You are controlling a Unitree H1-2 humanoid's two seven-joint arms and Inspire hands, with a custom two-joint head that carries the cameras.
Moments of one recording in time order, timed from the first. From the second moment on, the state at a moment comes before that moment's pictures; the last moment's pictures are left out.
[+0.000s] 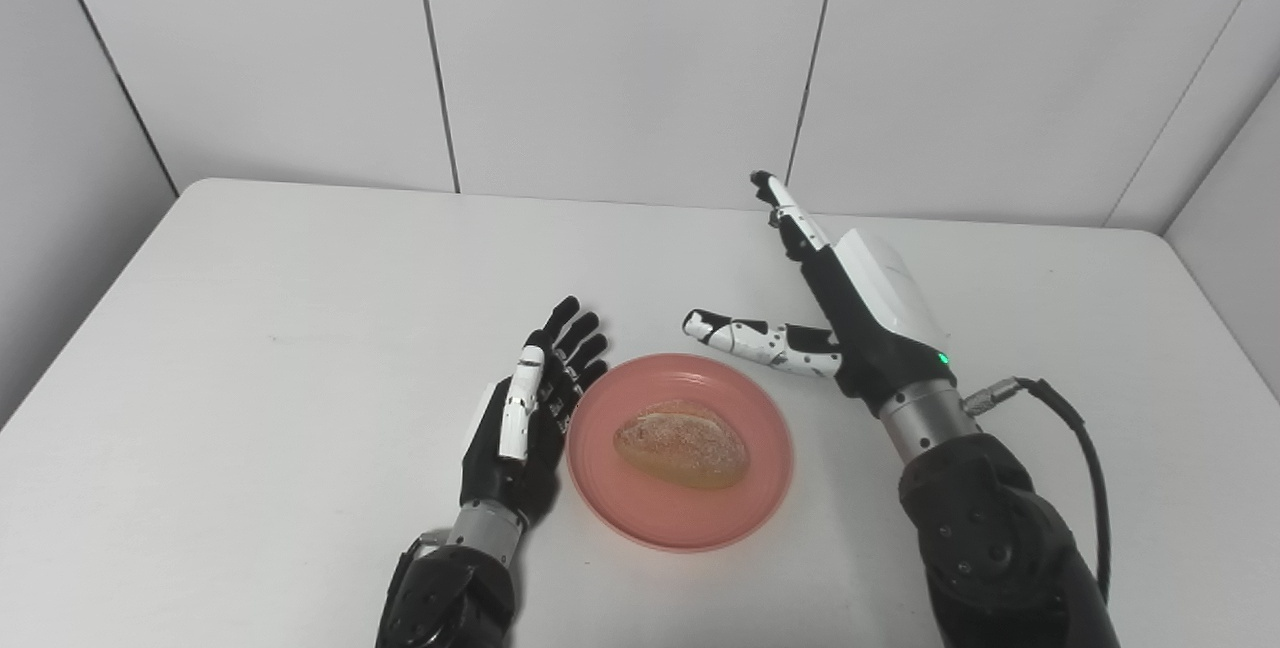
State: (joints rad) left arm -0.20 -0.09 0.01 0.04 -0.27 0.13 -0.13; right arm -0.36 -0.11 0.19 -0.39 -0.69 0.35 0.26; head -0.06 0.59
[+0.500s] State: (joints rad) left arm -0.17 -0.08 0.00 0.01 -0.22 0.12 -0.12; right arm -0.15 -0.02 0.10 -0.27 -0.43 0.20 0.04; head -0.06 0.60
